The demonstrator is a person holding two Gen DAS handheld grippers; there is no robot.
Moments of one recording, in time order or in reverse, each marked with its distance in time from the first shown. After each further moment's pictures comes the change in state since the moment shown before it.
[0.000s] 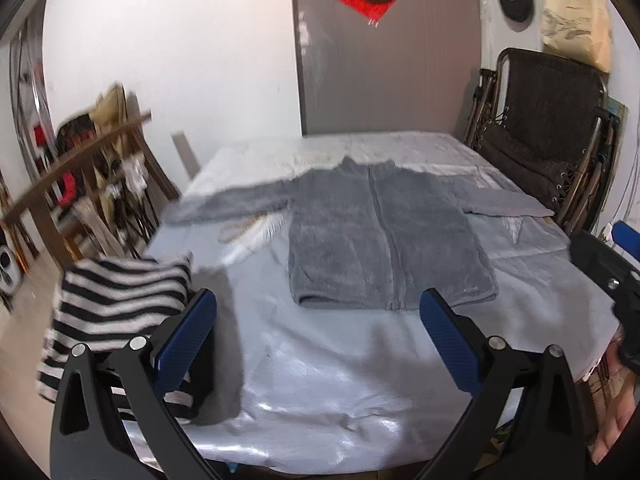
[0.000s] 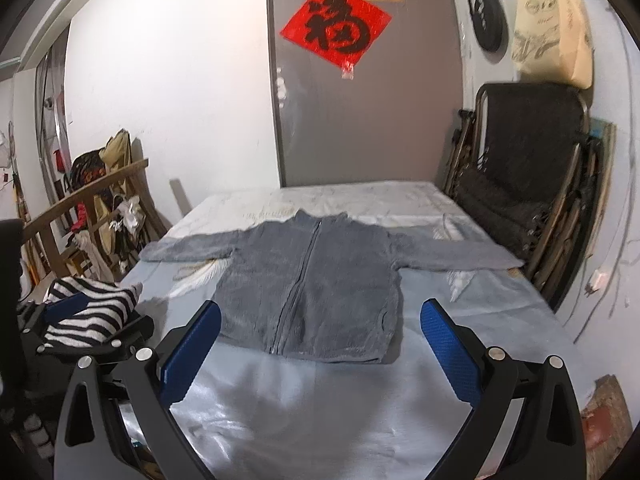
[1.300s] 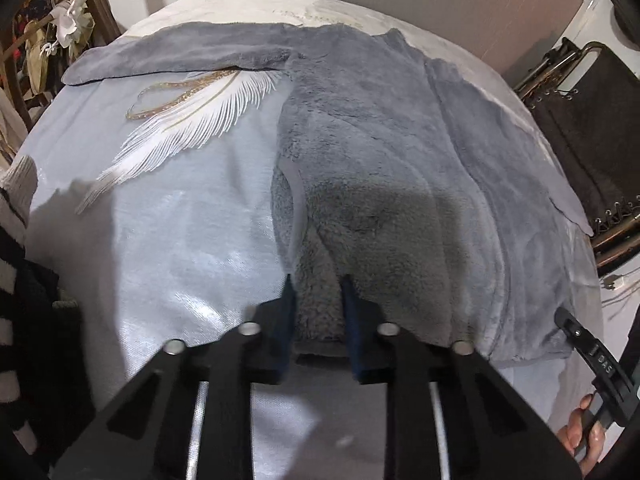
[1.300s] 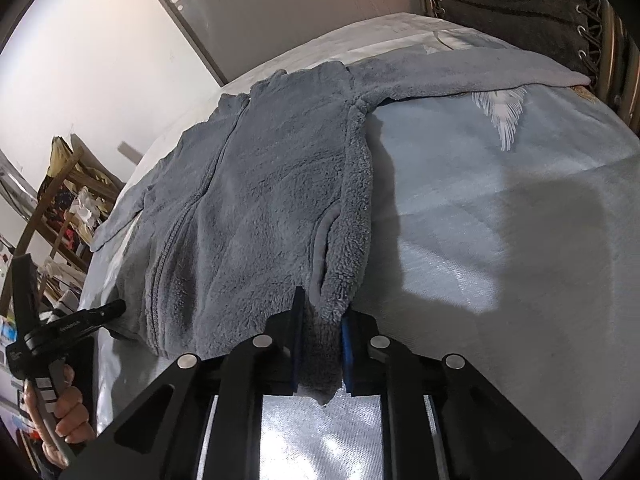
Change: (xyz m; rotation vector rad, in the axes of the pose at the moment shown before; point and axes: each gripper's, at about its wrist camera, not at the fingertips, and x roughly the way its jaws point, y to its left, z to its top) left arm 0.249 0.046 -0.005 -0.219 0.418 -0.171; right arm 0.226 -0.108 -0.070 0.341 0.426 0.110
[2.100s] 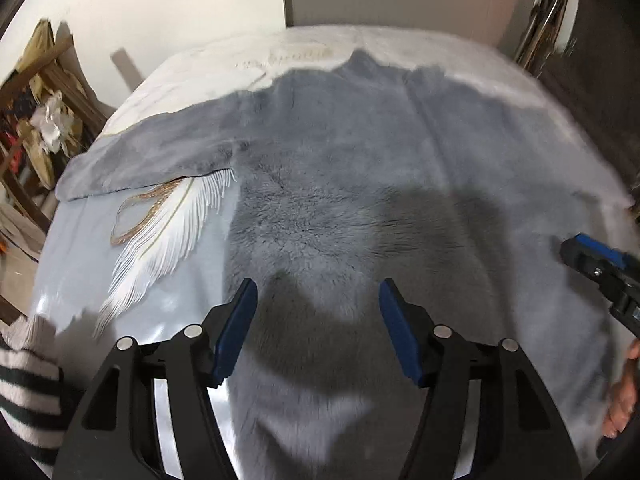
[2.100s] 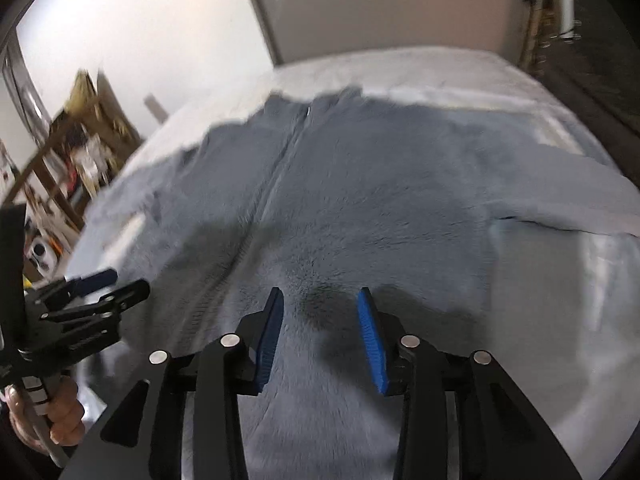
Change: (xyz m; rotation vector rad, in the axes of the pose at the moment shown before) left arm 0.034 -0.067 0.064 0.224 -0.057 0.223; right arm 0.071 0.070 0.092 -0.283 0.058 -0.008
